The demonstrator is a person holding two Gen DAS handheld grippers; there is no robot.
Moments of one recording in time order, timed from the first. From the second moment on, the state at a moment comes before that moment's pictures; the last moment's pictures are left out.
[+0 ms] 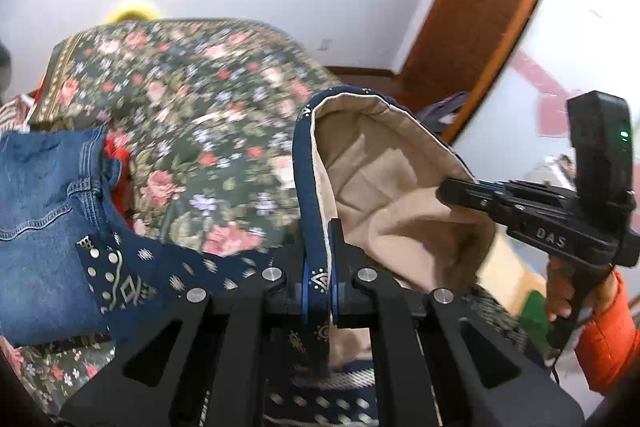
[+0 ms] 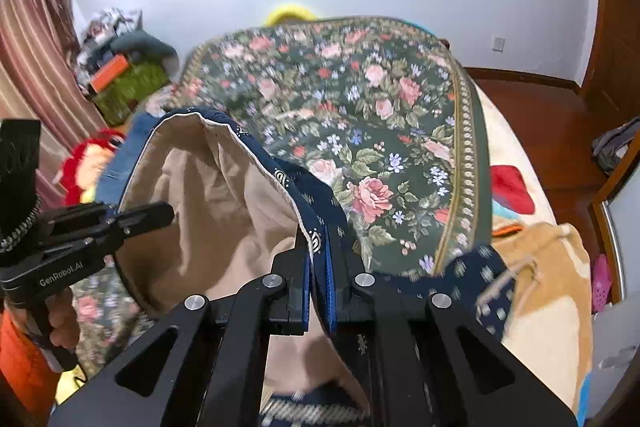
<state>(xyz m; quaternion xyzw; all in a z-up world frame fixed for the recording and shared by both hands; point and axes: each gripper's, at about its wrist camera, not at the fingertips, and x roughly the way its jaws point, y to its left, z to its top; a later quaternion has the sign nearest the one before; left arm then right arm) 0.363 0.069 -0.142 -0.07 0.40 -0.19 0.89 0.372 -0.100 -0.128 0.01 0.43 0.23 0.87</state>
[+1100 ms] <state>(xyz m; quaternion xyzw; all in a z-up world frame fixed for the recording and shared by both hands) 0.200 0.060 -0.227 -0.02 0.50 -0.13 0.85 0.232 -0.164 -0.195 0.05 0.53 0.23 0.81</state>
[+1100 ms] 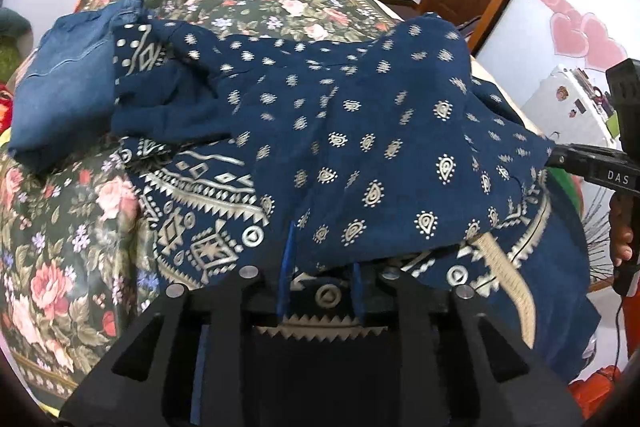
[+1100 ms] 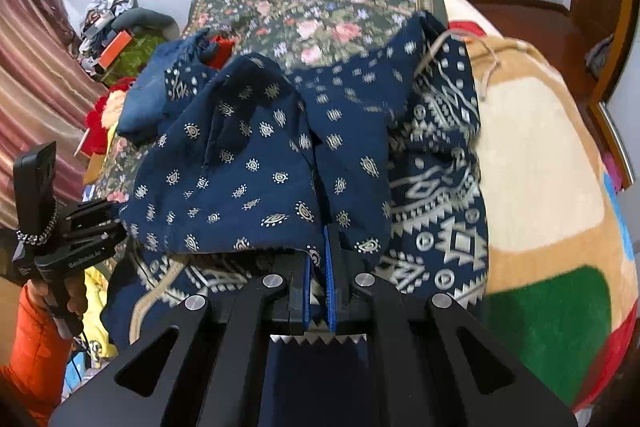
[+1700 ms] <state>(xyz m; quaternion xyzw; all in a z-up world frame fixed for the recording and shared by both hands) 0.176 0.106 -0.188 0.00 0.45 -0.05 0.89 0.224 -0.193 -0.151 0.03 0.51 0.20 0.83</state>
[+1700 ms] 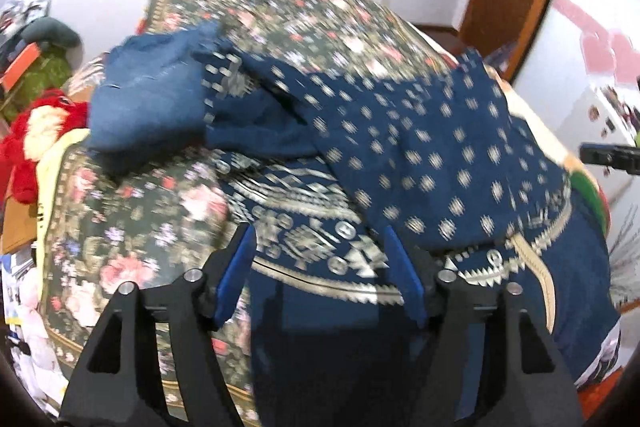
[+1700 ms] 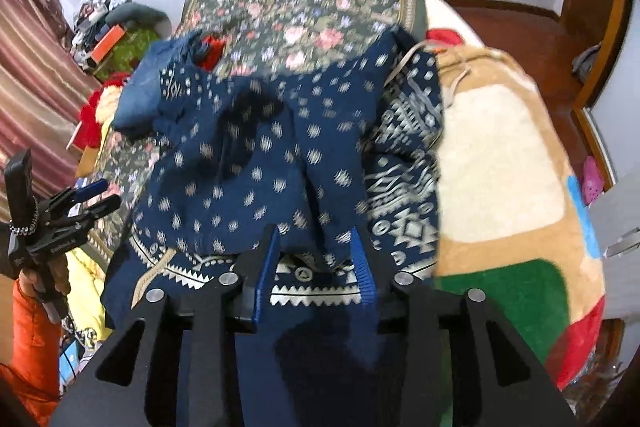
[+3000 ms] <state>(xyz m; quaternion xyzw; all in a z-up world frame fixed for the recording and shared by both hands) 0.356 0.225 -0.312 -0.30 0.48 0.03 0.82 0.423 -0.238 -0.263 0.16 0.55 0.11 0.81</state>
